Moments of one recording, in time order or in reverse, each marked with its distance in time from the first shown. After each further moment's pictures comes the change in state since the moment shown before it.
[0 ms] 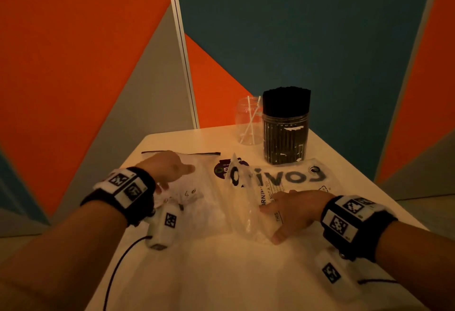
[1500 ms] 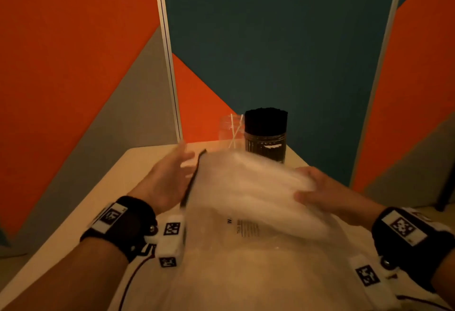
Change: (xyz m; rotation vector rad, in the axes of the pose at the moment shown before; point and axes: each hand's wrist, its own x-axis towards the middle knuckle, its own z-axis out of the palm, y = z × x) left_hand -0.020 0.033 0.023 -1.428 -0.318 0.286; right_hand -0.078 0.084 -0.004 1.088 0.503 -0.010
